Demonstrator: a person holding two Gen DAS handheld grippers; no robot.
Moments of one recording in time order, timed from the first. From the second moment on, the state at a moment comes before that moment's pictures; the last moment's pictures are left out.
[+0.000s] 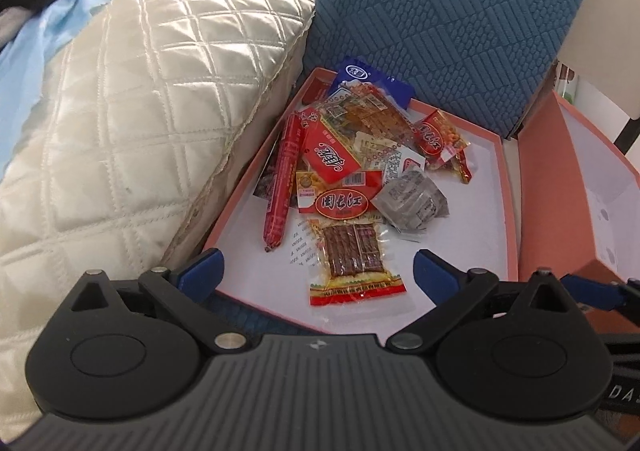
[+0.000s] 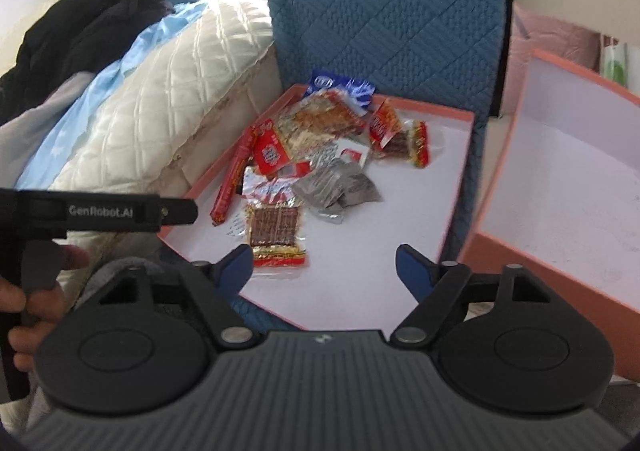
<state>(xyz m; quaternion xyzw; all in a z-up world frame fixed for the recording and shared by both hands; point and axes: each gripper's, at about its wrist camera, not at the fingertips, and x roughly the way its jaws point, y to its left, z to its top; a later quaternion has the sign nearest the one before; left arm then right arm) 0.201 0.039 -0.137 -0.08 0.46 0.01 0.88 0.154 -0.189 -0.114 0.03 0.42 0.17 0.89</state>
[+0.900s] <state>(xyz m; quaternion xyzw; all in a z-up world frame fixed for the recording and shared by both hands) 0.295 0.051 -0.224 -0.05 0.50 0.01 0.87 0.262 -0.139 -0.189 -0.08 0.40 0.20 0.89</state>
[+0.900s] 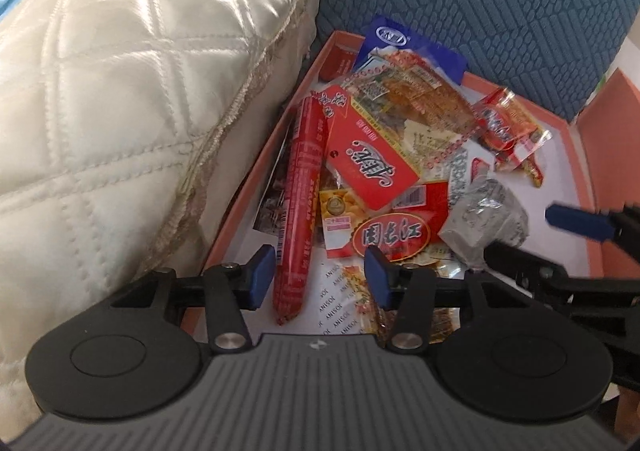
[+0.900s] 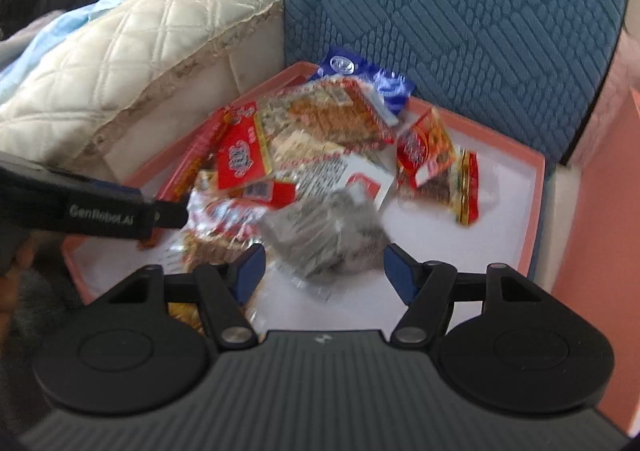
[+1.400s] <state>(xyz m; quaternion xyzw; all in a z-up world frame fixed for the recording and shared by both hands) 0.316 0.054 -0.245 -0.09 0.47 0.06 0.88 0.287 -0.111 -0.215 -0.15 0.38 0.21 0.89</state>
